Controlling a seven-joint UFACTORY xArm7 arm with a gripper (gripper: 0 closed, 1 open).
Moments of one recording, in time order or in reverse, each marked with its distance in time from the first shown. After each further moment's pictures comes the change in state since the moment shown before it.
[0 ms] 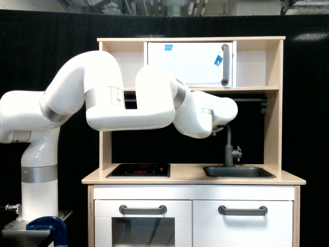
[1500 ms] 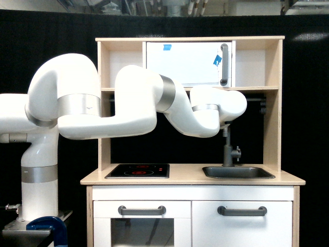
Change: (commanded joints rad) arm -0.303 -0.056 0.093 -0.084 -0.110 0.197 0.063
